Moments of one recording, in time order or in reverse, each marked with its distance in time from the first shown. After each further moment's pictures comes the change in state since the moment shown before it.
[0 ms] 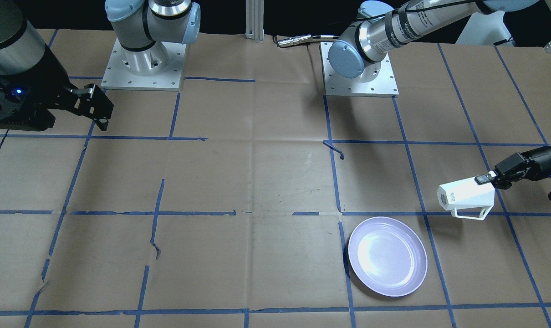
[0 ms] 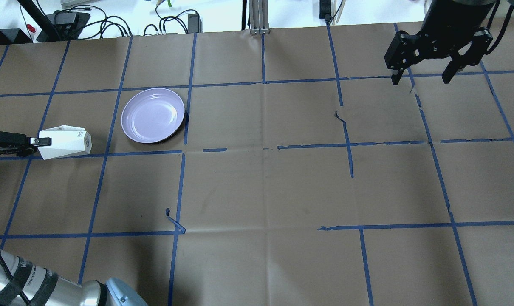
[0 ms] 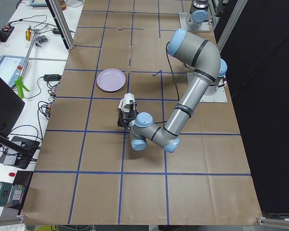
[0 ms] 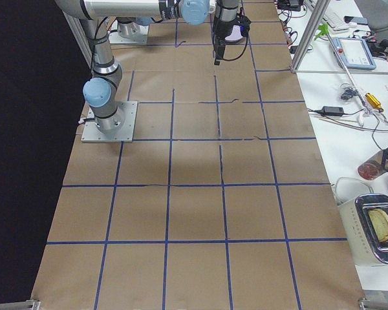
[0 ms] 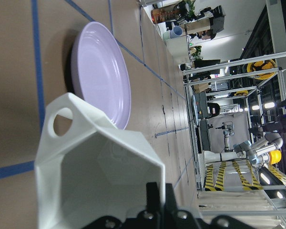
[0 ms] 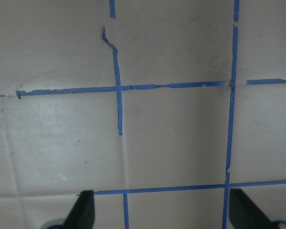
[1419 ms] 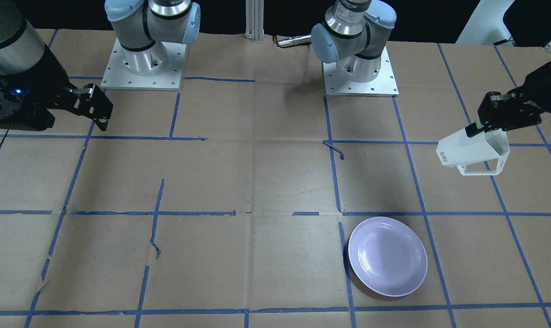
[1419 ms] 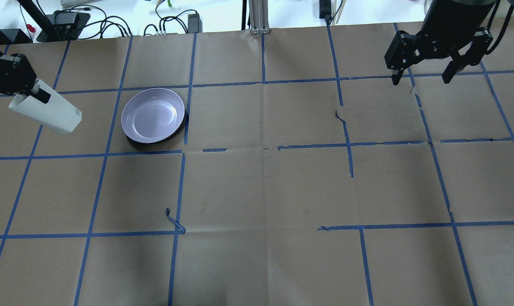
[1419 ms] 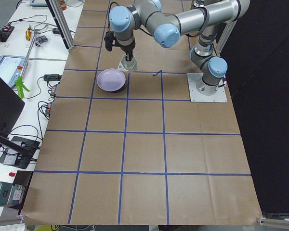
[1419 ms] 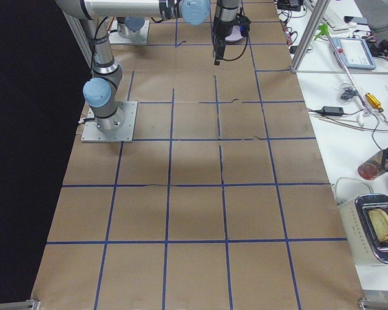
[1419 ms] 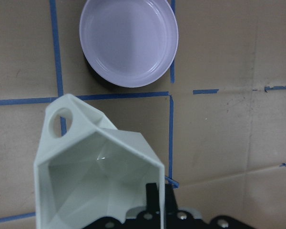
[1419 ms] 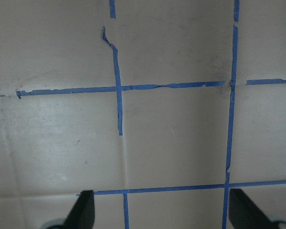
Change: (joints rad) left arm -0.559 0.485 0.056 0.474 0.599 -1.038; right arm 0.000 0.000 0.000 0.000 0.000 0.000
